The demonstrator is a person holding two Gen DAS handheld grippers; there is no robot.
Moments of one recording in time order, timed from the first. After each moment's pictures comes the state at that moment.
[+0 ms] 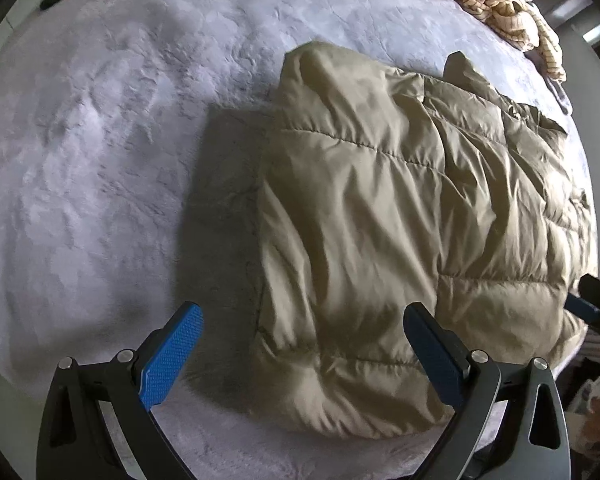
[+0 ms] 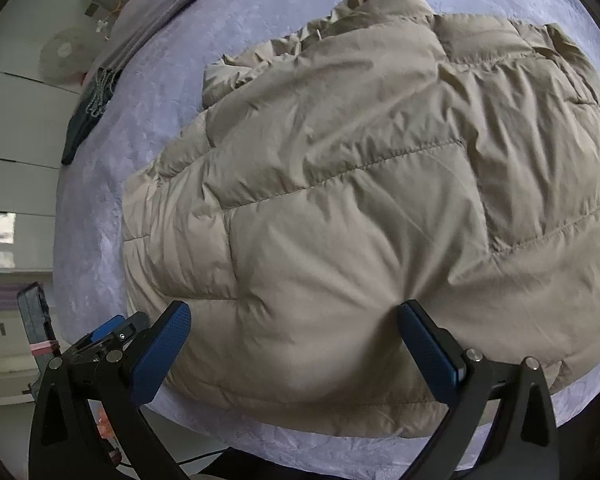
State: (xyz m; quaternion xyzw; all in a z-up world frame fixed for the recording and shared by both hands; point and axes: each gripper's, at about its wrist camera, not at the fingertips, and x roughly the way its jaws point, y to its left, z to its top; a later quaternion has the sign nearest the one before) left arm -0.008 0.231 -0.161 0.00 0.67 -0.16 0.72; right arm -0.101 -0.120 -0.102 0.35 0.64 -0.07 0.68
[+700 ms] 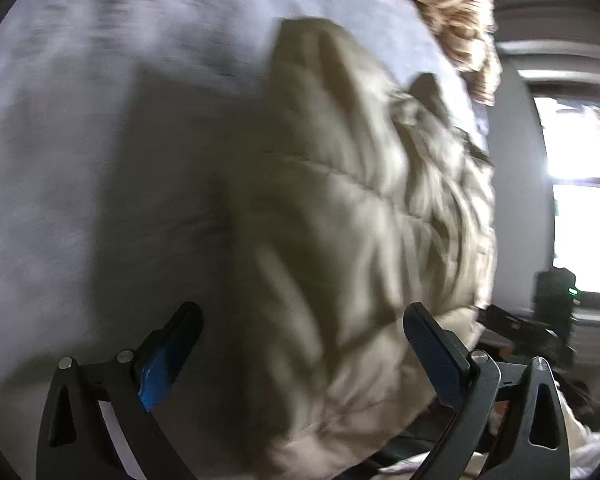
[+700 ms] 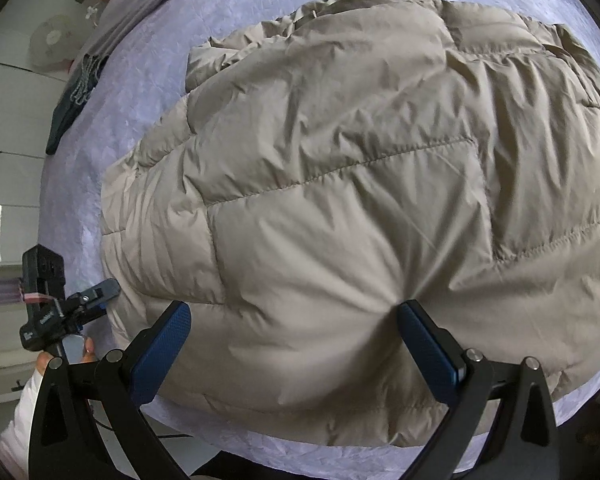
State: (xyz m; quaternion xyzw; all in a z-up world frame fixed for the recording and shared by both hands) left arm 0.050 0.249 -0.226 -0.19 0.71 -0.34 0.59; right arm -0.087 -0.109 -0.121 0.32 0.67 -0.08 0.66
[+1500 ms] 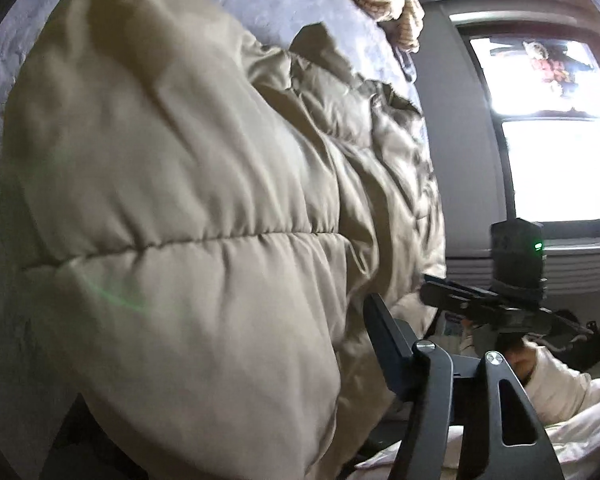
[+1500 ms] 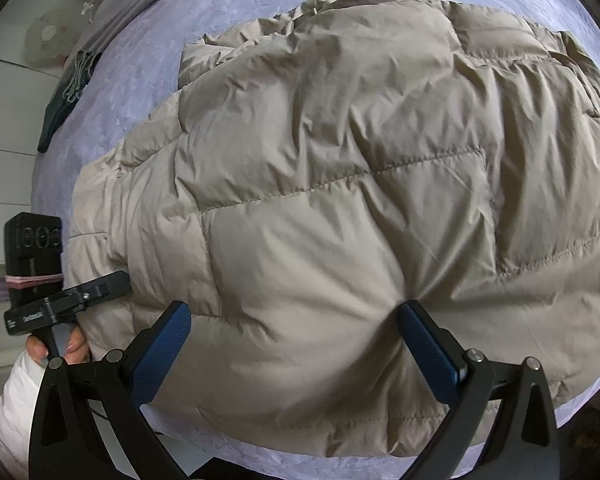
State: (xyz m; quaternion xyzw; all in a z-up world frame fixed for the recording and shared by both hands) left arm 0.048 0.170 -0.204 -0.16 0.68 -0.46 0.55; right arm -0.073 -0.101 -0.128 0.31 0.67 -0.08 0.66
